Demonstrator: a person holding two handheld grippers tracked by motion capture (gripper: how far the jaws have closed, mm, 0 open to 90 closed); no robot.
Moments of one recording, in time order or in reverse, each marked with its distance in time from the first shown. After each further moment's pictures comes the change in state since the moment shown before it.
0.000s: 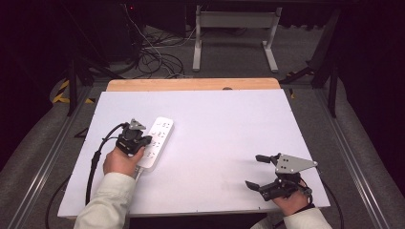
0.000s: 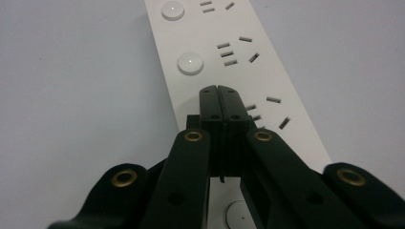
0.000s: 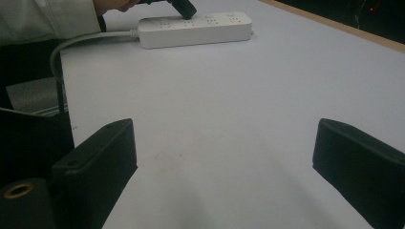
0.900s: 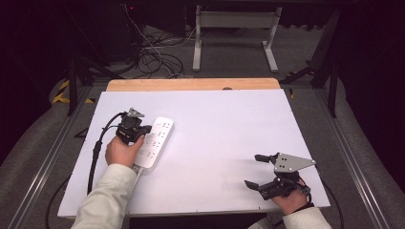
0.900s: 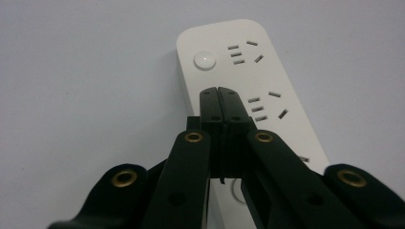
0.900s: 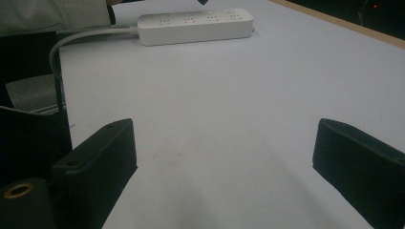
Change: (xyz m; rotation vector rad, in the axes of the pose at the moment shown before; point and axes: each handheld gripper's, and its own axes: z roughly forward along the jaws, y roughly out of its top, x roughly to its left) left arm 0.021 0.027 0.007 -0.026 -0.019 -0.046; right arm -0.003 0.000 0.003 0.010 0.006 0.000
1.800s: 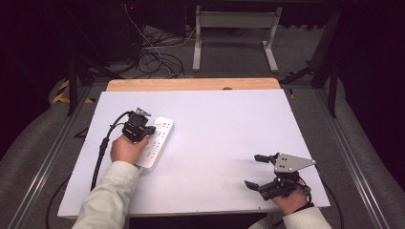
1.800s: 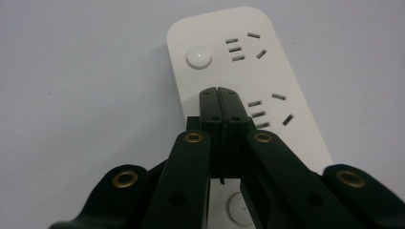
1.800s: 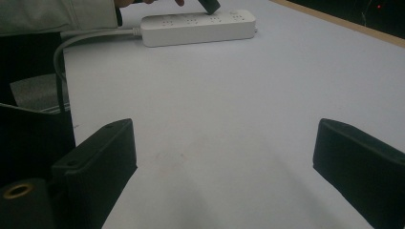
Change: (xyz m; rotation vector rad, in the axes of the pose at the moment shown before) left arm -0.007 0.007 0.015 0.068 0.048 0.015; right arm 0.000 0.000 0.000 -0.004 0.011 0.000
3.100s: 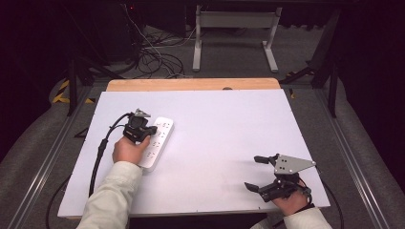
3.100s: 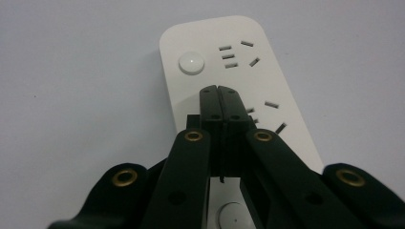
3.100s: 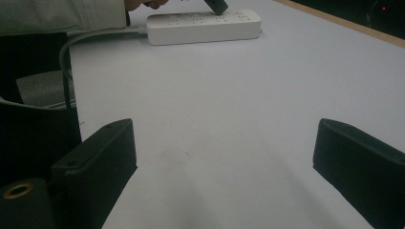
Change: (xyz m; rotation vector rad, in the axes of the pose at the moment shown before) left arm -0.003 -0.004 0.004 -0.054 -0.019 -0.016; right arm 0.003 0.000 -0.001 0.001 0.014 -0.014
